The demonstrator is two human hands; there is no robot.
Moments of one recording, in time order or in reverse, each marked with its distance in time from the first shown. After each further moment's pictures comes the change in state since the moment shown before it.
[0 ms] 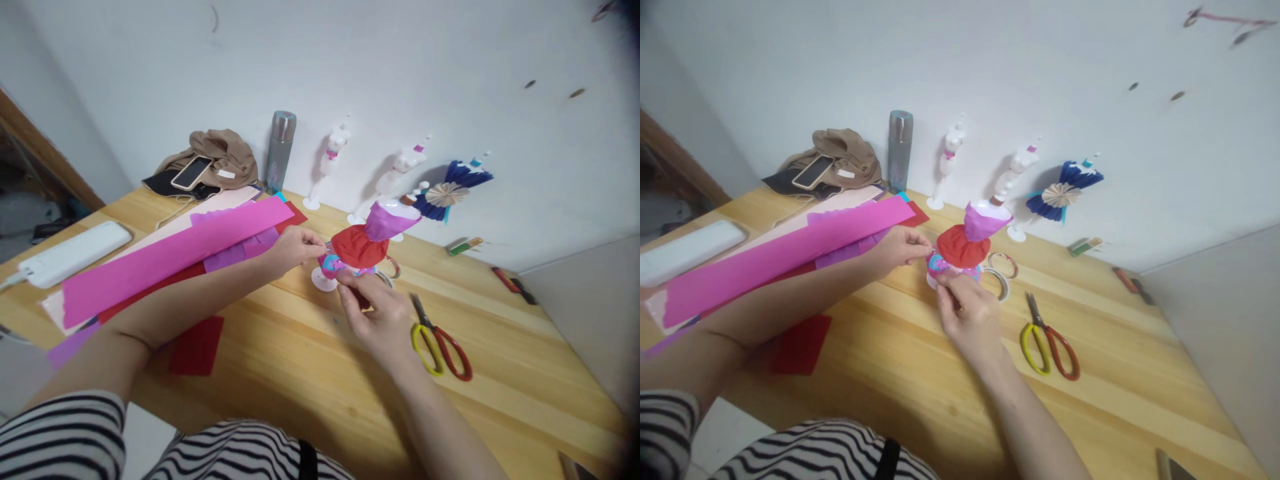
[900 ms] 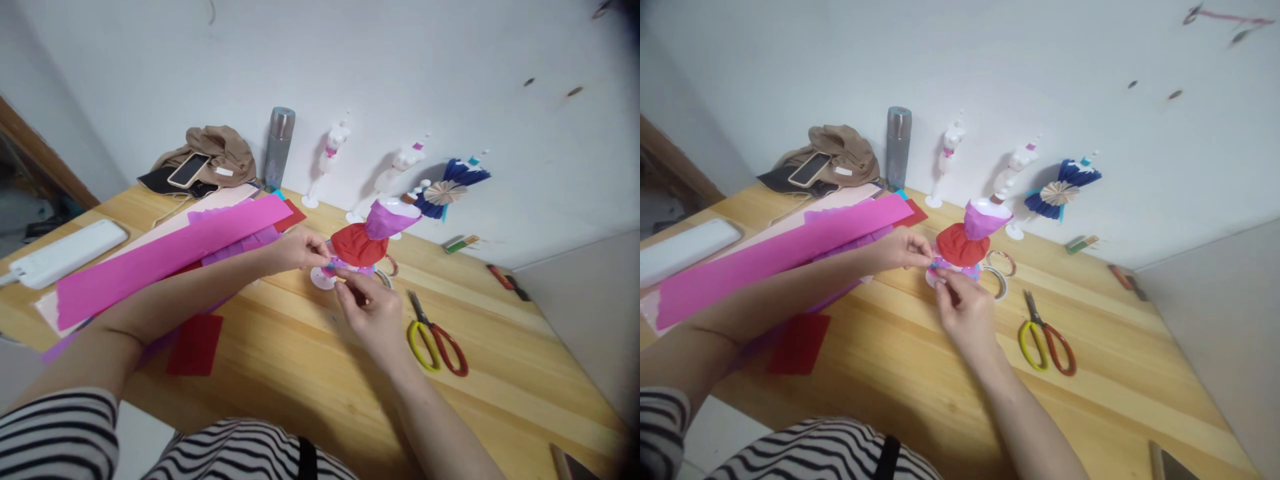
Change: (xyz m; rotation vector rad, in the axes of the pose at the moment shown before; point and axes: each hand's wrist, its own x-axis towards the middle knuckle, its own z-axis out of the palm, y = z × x) left_hand 0.005 -0.001 -0.011 0.103 -0.281 0.090; right_hand -0.005 0.008 0.011 0.036 0.021 0.173
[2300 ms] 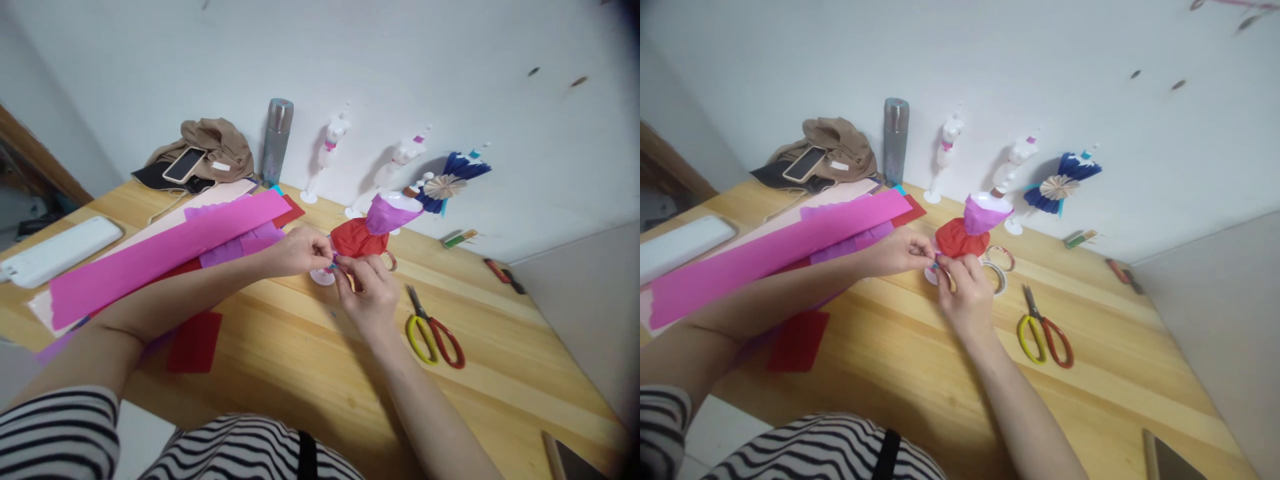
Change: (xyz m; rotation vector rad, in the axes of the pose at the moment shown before) left_hand -0.001 -0.007 0.011 0.131 0.028 0.179; right_hand 0.007 0.011 0.014 -0.199 0.174 -0.182
